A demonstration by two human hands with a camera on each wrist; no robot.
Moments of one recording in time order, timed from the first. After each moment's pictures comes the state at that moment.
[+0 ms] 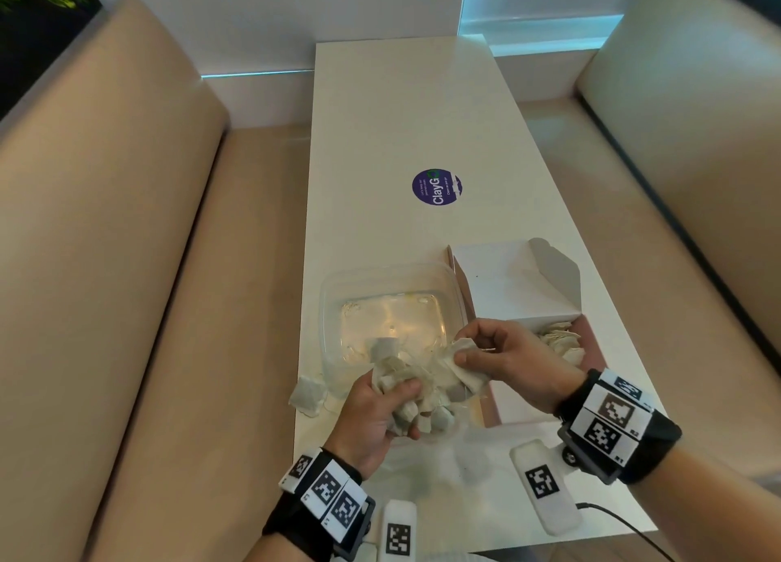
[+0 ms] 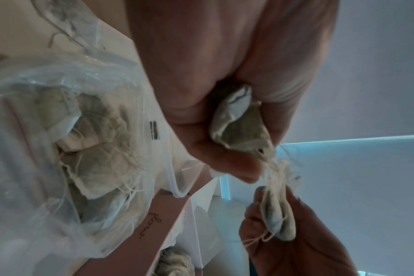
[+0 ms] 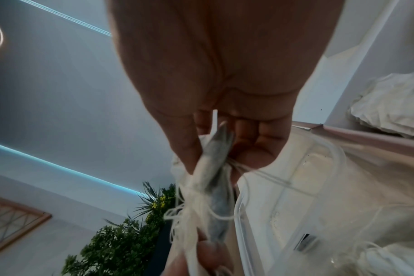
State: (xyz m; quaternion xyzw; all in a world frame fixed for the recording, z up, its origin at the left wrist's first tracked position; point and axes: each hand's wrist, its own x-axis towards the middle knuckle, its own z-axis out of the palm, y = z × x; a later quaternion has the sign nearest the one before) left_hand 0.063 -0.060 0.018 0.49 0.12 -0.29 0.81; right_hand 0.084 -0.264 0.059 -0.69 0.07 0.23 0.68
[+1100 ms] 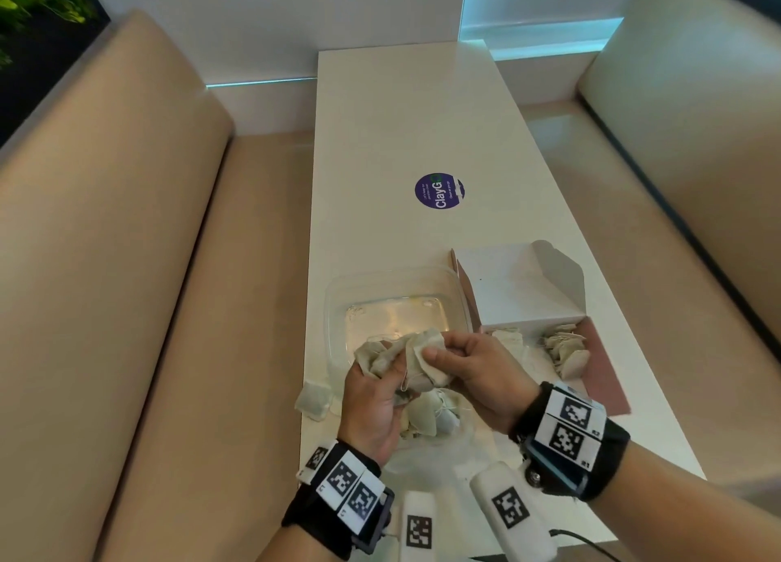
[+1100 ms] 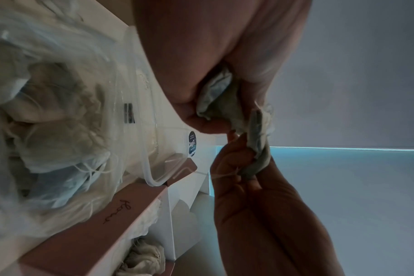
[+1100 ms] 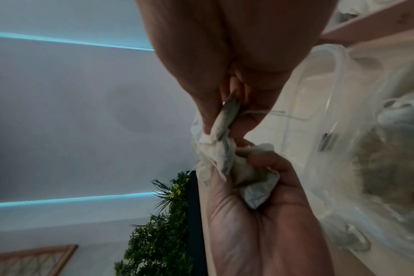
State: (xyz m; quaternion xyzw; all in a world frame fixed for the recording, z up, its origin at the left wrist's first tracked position) left_hand 0.076 -0.072 0.031 0.47 0.16 -0.16 0.85; right_hand 0.080 -0.213 0.064 -0.55 0.18 0.22 0.79
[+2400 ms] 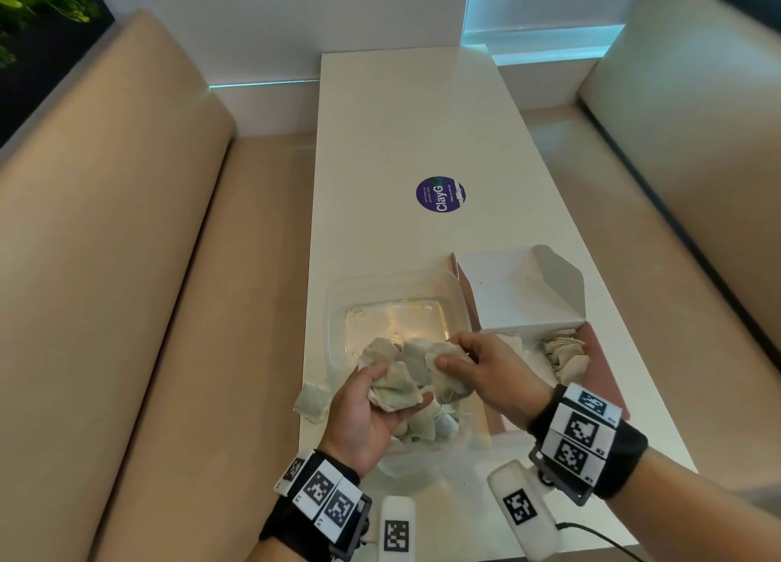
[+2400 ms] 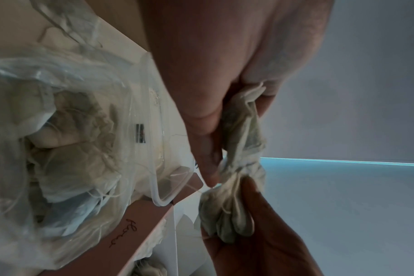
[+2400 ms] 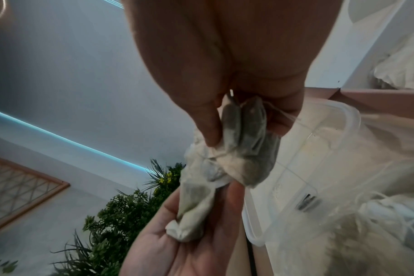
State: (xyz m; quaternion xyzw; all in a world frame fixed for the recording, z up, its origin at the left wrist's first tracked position) left_hand 0.074 -0.053 0.031 0.34 0.24 -0.27 0.87; right_hand 0.083 -0.232 0.065 -0.76 0.08 0.20 0.61
